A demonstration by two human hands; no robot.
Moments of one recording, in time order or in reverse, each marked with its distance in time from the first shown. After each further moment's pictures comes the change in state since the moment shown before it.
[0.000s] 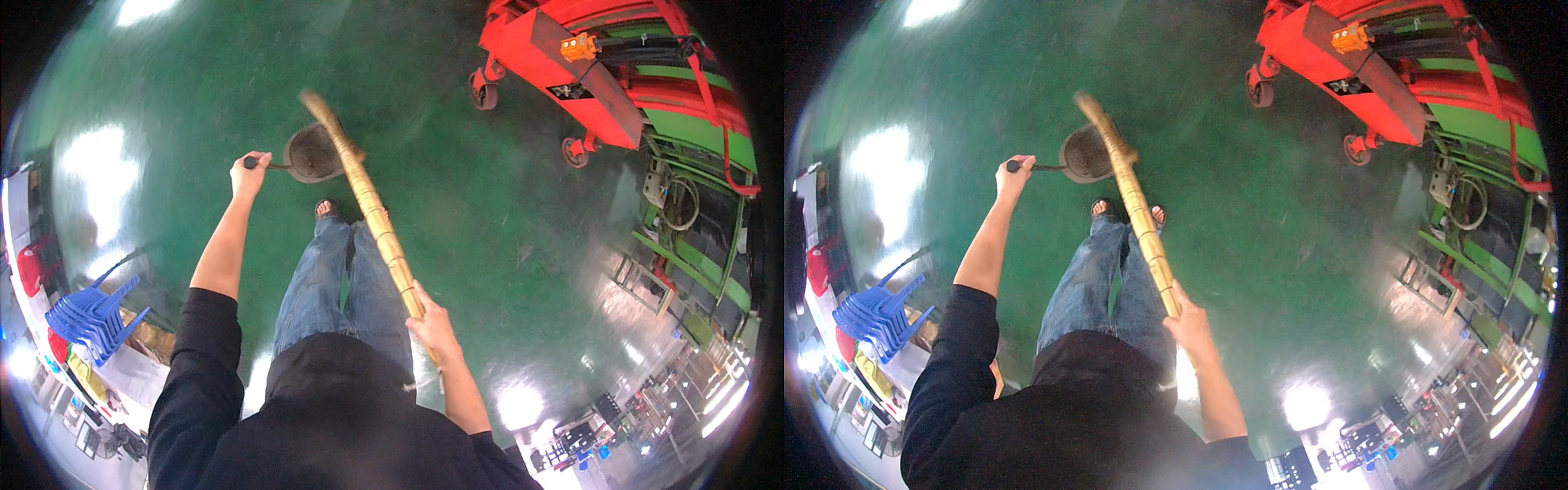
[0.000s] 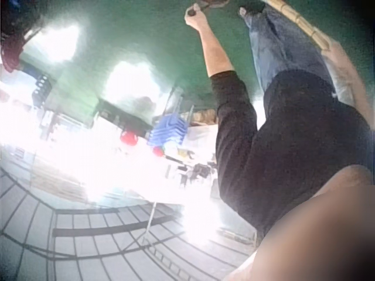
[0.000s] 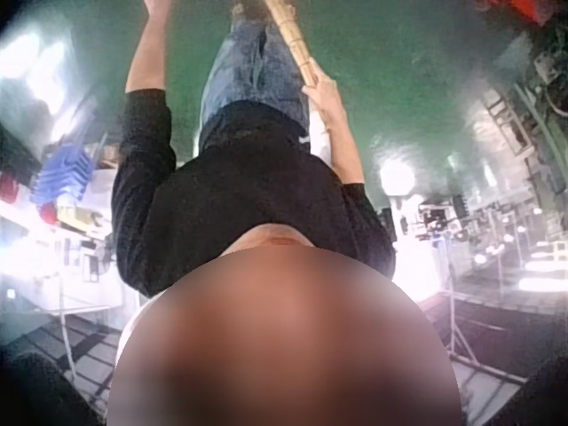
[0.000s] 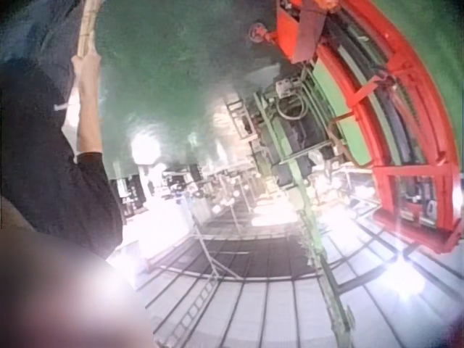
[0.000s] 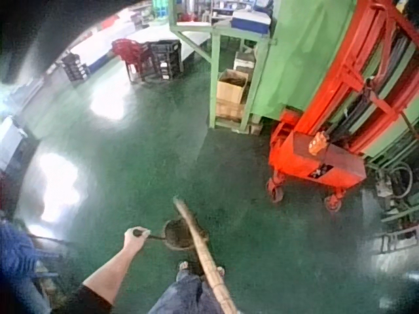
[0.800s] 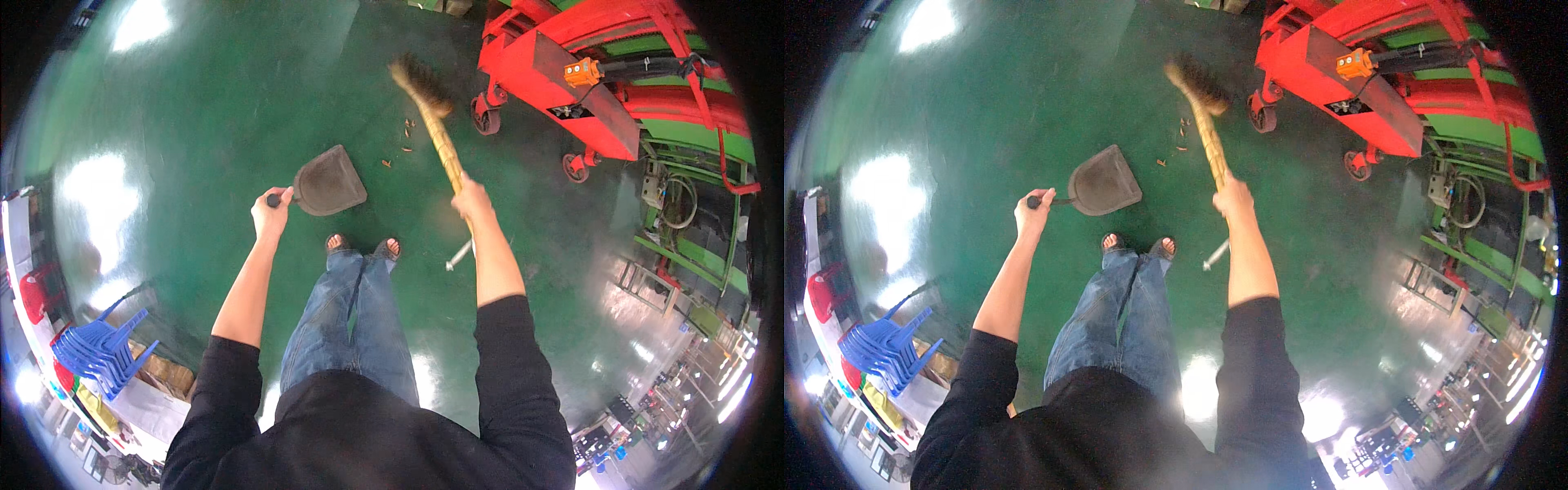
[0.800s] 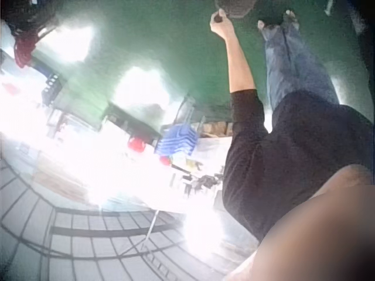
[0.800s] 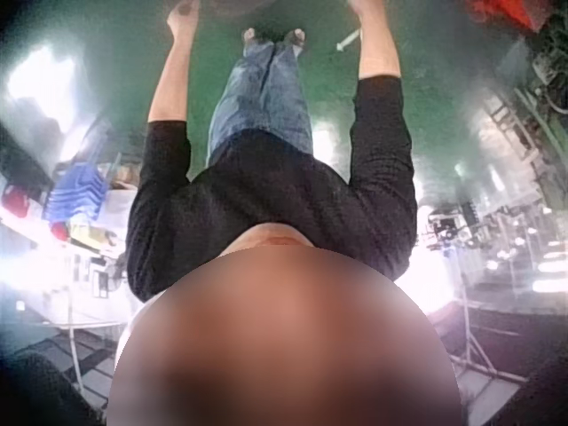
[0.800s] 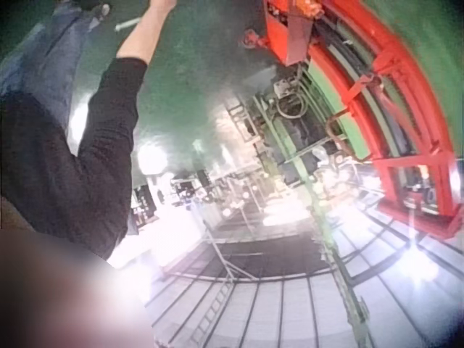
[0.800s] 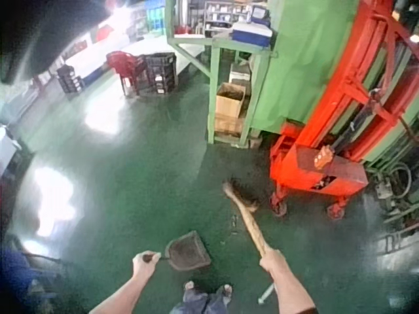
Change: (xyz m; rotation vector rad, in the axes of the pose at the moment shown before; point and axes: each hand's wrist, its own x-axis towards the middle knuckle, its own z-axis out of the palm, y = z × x) left_hand 0.002 0.041 -0.003 0.003 -0.023 -0.042; right_hand 0.273 -0.121 -0.106 -0.482 0.280 0.053
